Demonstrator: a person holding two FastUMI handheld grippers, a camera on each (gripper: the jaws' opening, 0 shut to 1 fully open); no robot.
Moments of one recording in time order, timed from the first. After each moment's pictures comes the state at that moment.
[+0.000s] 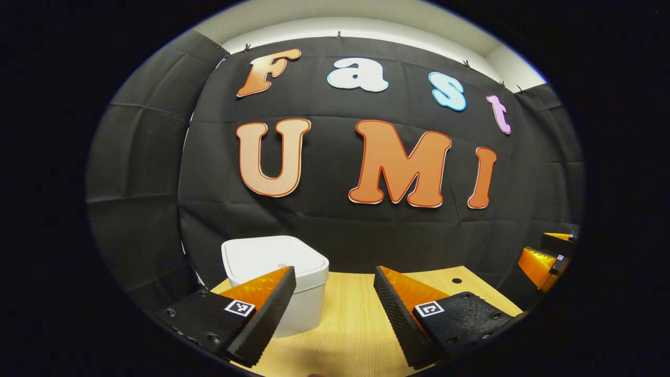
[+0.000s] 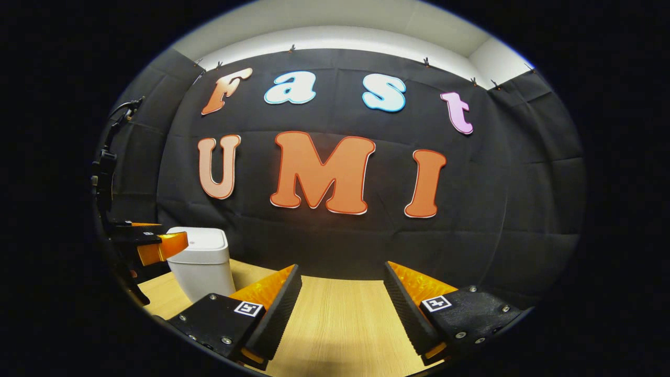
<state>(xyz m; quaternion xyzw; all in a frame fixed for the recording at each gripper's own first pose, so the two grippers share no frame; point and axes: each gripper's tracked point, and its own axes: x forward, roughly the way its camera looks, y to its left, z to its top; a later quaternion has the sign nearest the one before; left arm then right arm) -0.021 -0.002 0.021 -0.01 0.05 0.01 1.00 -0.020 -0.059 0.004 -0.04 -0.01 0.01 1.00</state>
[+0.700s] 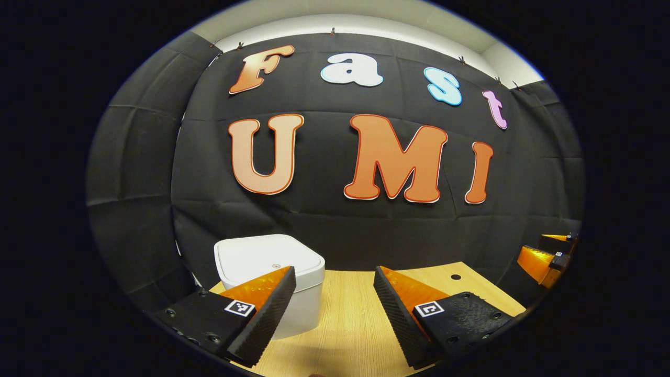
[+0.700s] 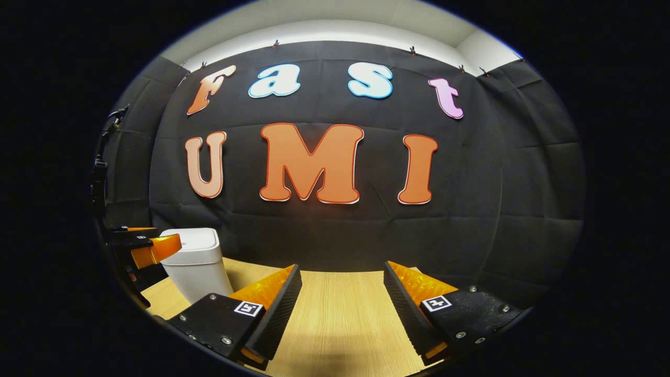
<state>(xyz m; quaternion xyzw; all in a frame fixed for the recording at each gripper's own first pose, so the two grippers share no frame) -0.006 -0.006 0.014 0.00 0.06 0.00 1.00 -0.006 -0.073 -0.007 -0.01 0.02 -0.01 1.00</state>
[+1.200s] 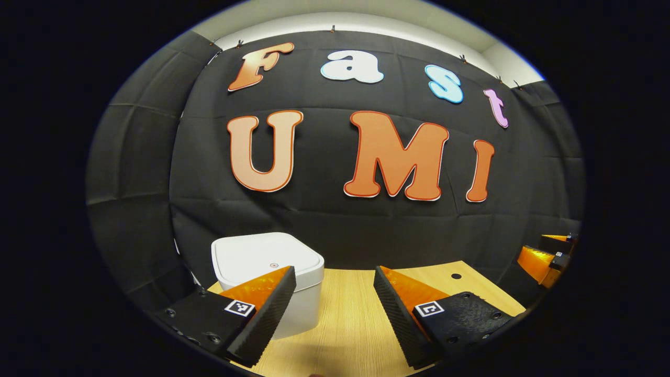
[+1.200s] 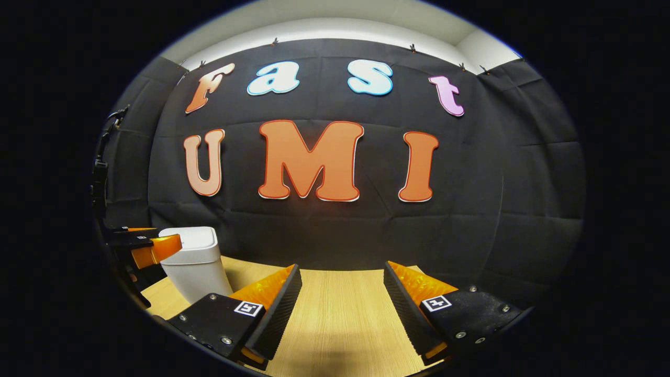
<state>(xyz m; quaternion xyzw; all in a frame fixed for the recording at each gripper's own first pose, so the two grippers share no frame) 0.000 -0.006 0.011 0.00 0.06 0.00 1.00 0.000 -0.076 -0.010 -0.01 0.02 -0.01 1.00</state>
